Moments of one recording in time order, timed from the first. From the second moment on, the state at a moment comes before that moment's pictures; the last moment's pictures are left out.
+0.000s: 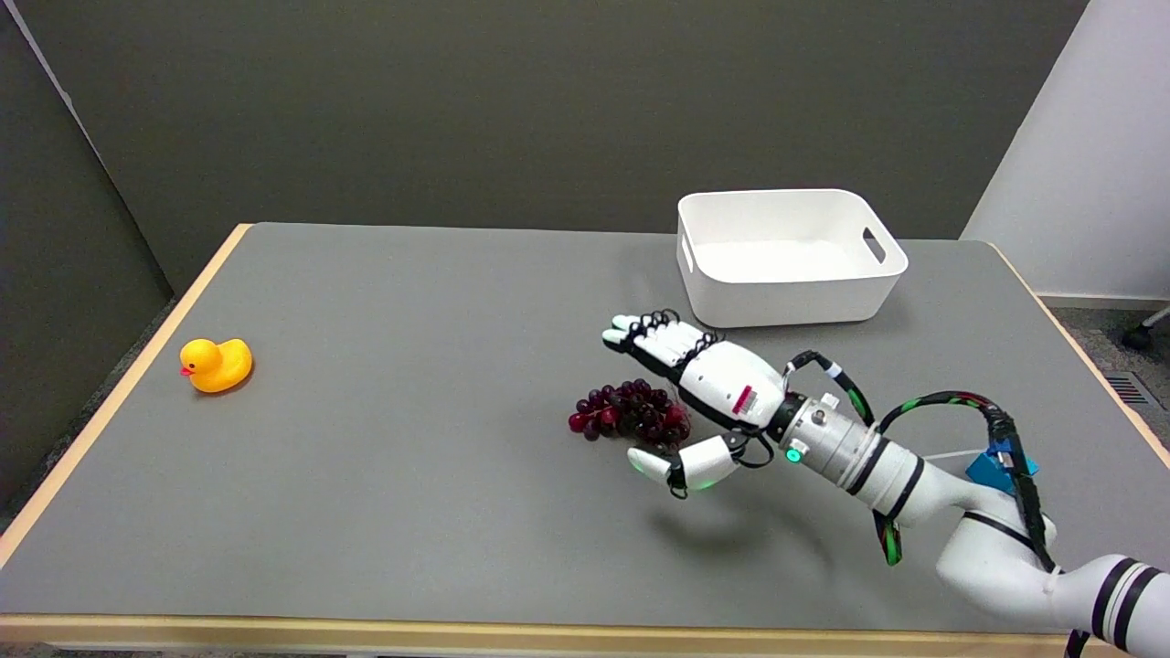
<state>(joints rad) -0.09 -0.83 -1.97 1.38 0.14 0.64 0.78</state>
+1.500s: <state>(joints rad) 0.10 -0.99 -2.07 1.14 0.13 0.51 0.77</state>
